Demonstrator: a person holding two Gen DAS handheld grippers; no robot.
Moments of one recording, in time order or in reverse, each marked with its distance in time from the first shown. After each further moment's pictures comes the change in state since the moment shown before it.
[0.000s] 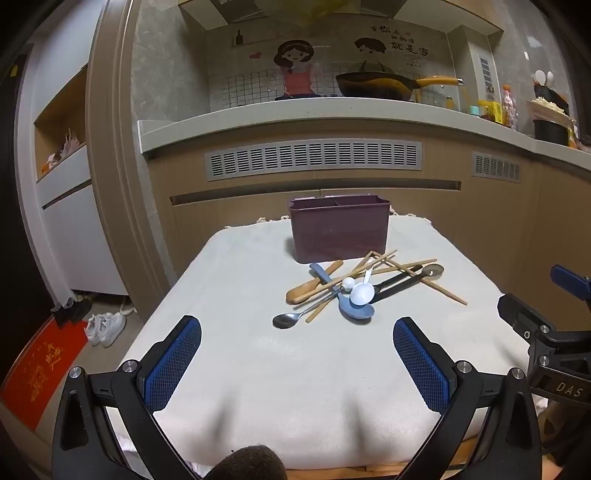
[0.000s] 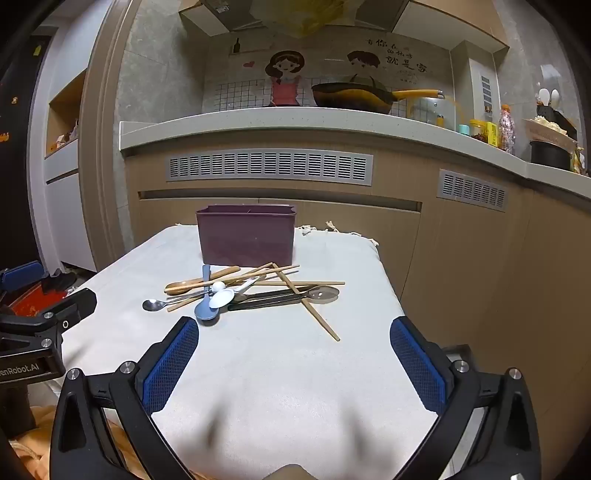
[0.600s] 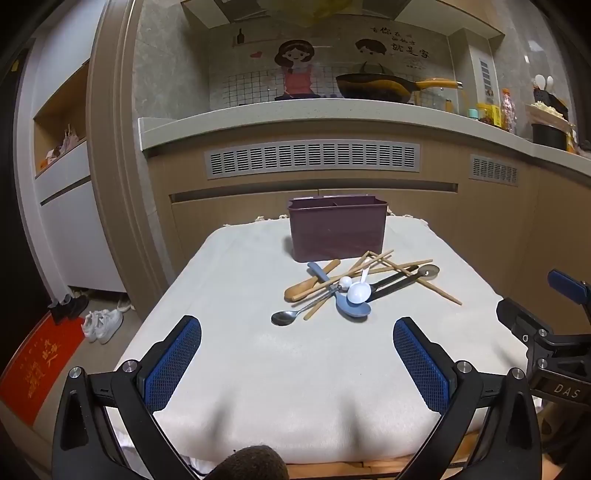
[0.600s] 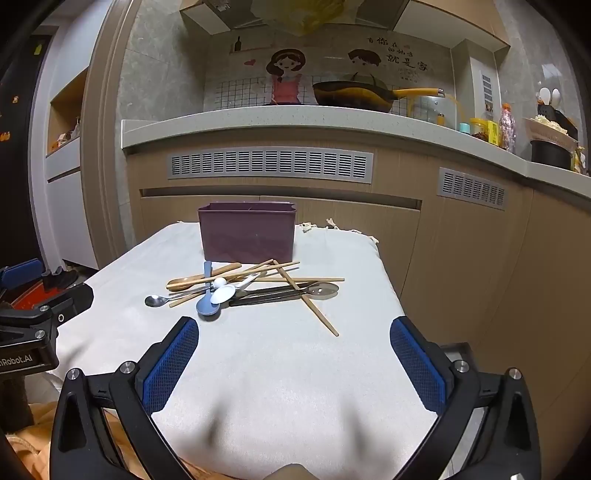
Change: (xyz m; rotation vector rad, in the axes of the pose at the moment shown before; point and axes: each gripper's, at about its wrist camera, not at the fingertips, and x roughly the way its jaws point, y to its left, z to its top) left arm -0.008 -0.007 0.000 -0.001 0.000 -0.003; right arm -0.004 -0.001 -0.002 -0.006 0.007 0.001
